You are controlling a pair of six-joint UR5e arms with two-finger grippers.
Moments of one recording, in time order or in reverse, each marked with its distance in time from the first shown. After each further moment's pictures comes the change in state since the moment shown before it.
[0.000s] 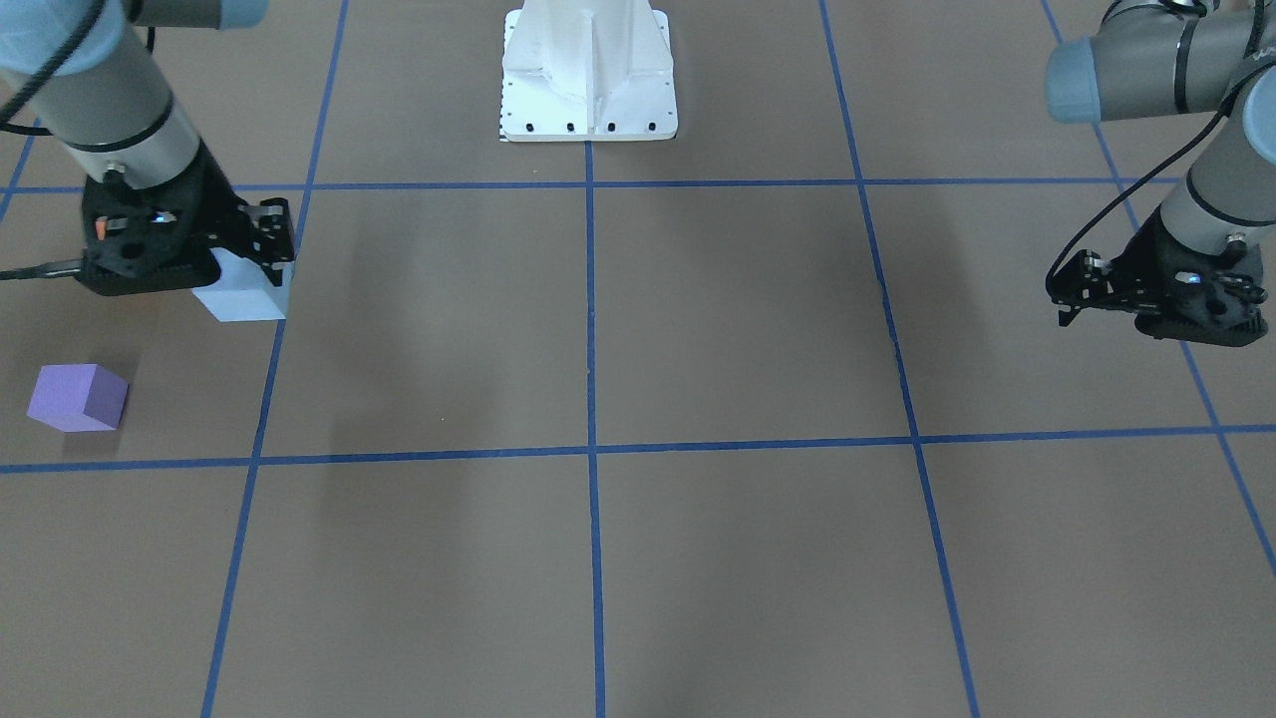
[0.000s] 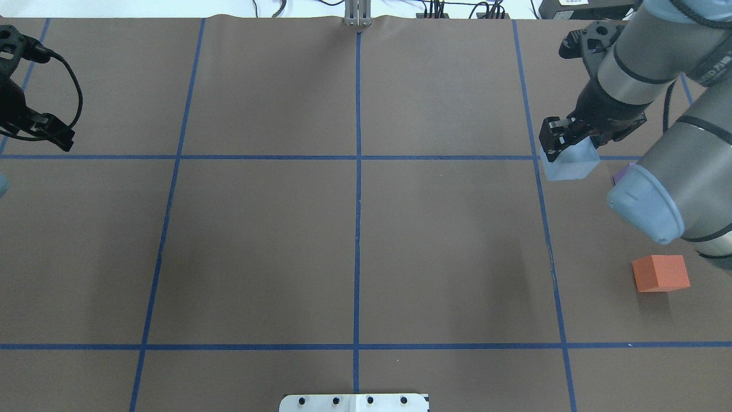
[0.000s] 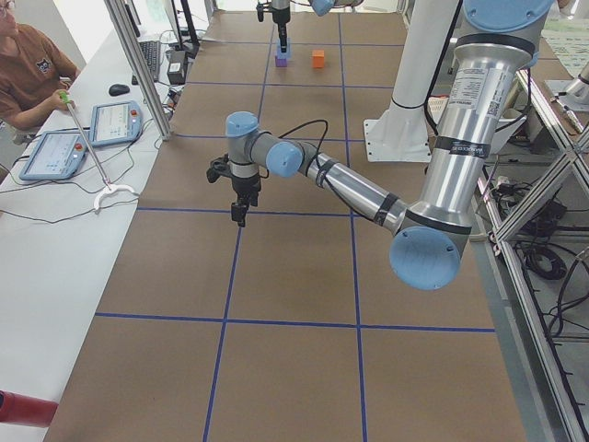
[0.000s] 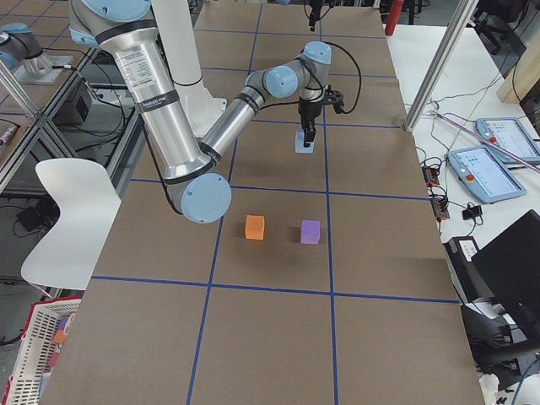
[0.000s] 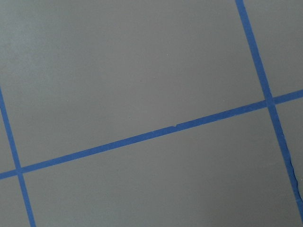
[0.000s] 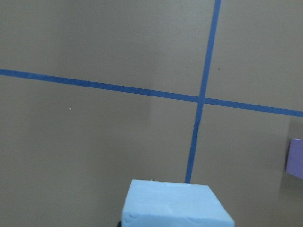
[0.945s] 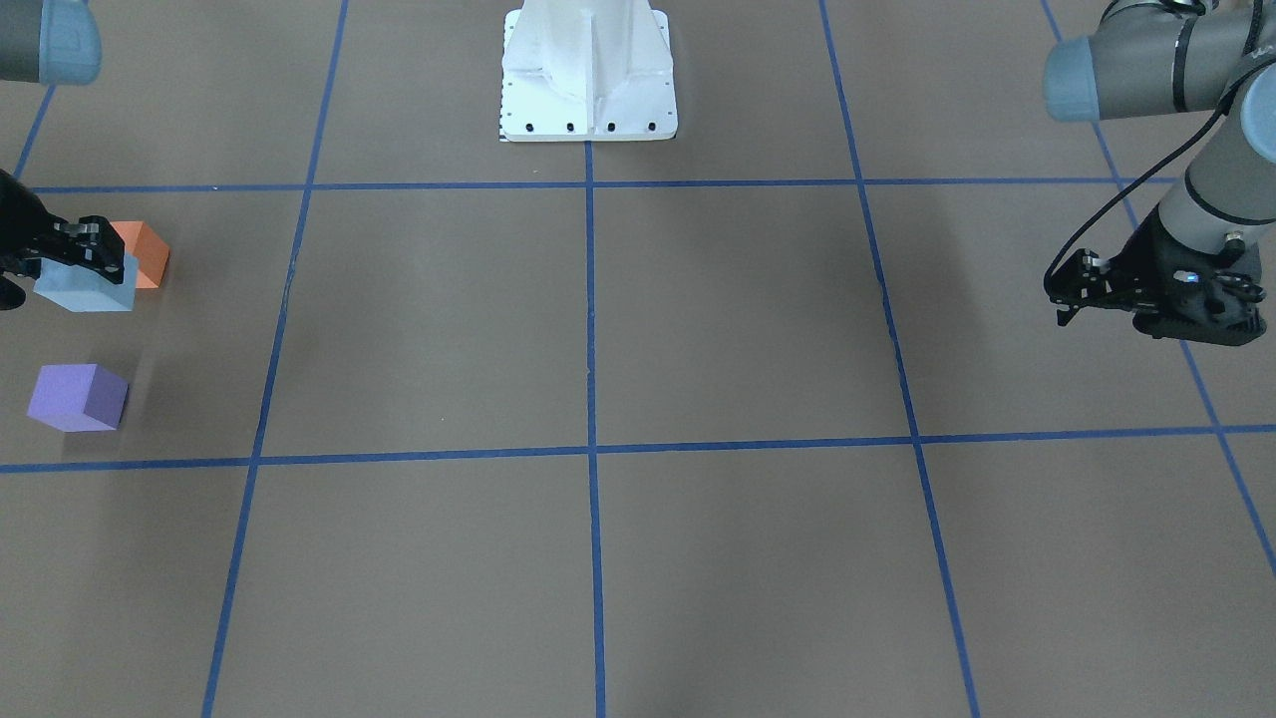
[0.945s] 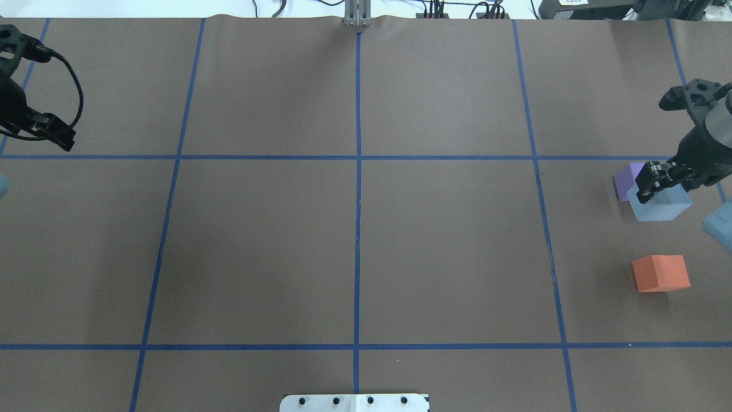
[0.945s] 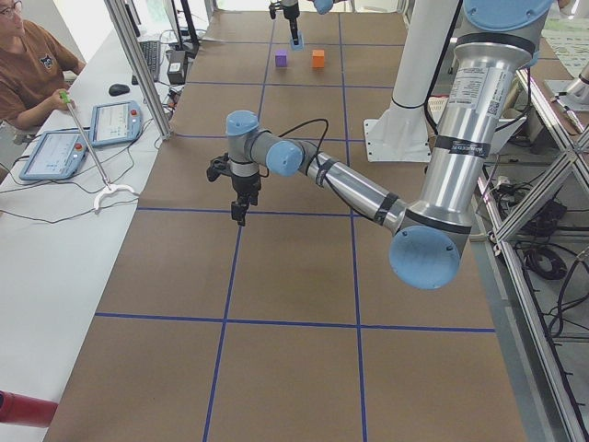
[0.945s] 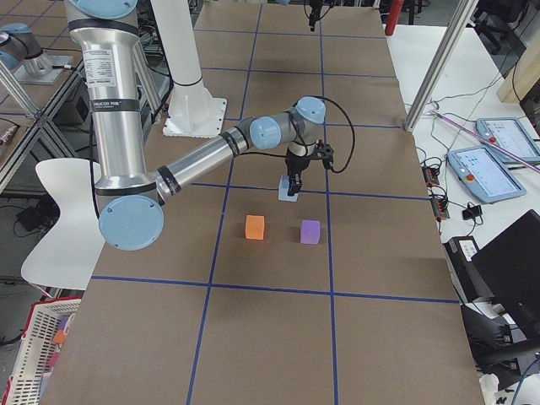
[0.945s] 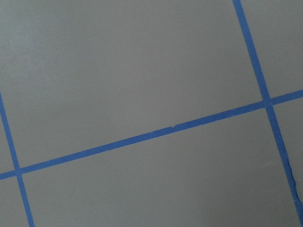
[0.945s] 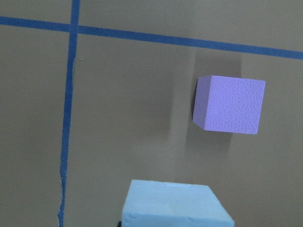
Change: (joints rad) left arm 0.001 -0.001 -0.001 0.000 0.000 -0.002; right arm 0.091 -0.303 -0.084 0.204 0.097 -0.127
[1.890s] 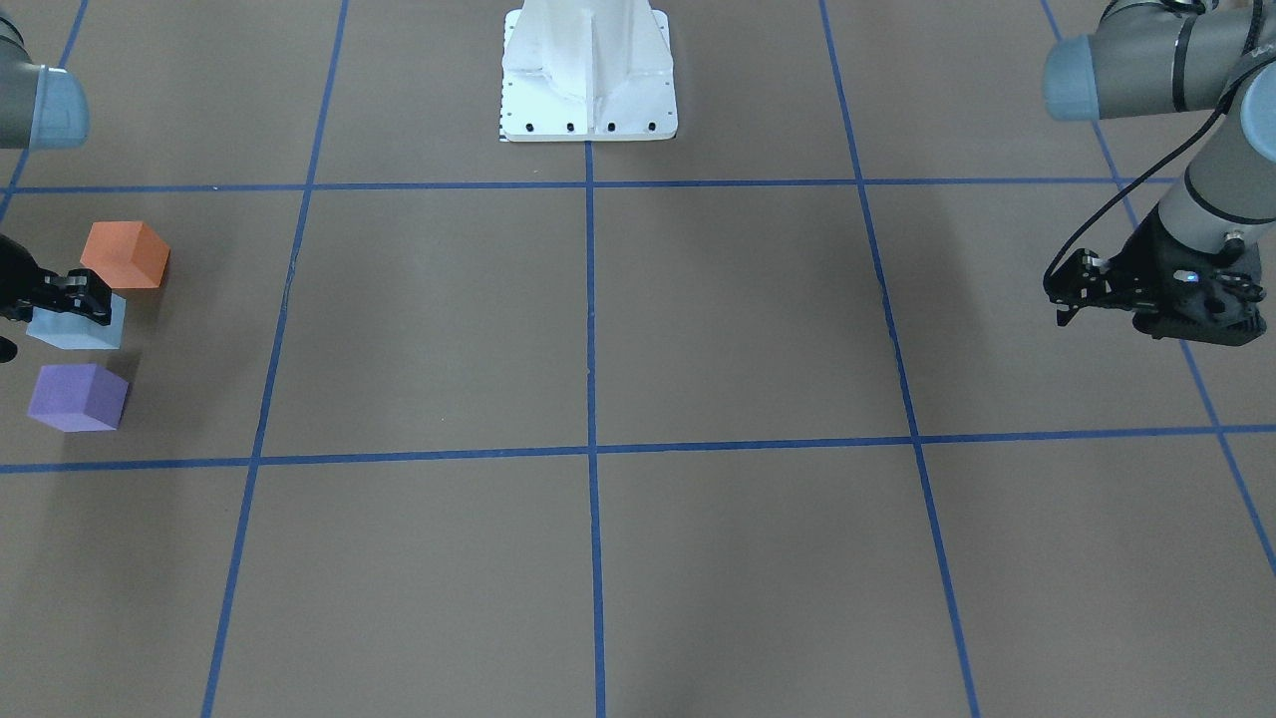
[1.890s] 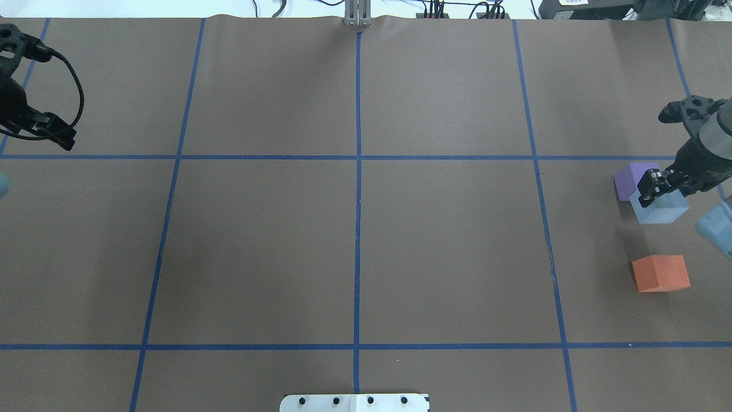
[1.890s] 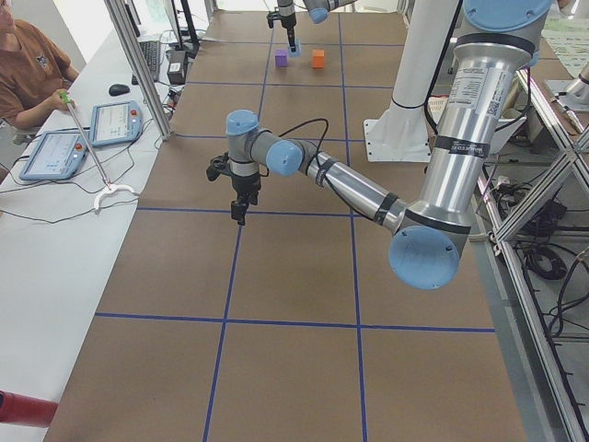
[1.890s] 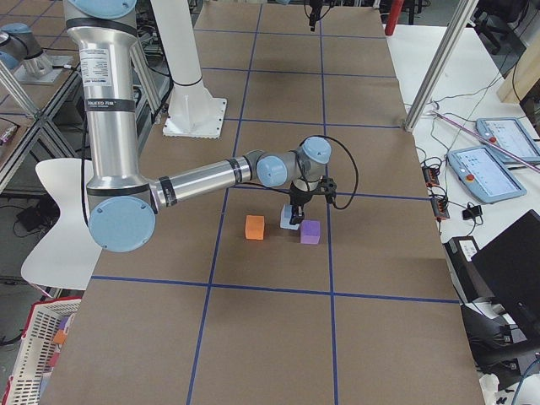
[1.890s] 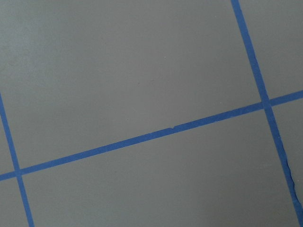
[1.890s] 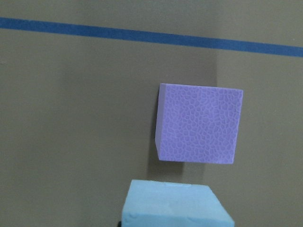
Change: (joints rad) left arm 0.000 -0.002 -0.002 0.000 0.001 0.000; right arm -0.001 -0.023 -0.165 0.183 -0.001 -0.001
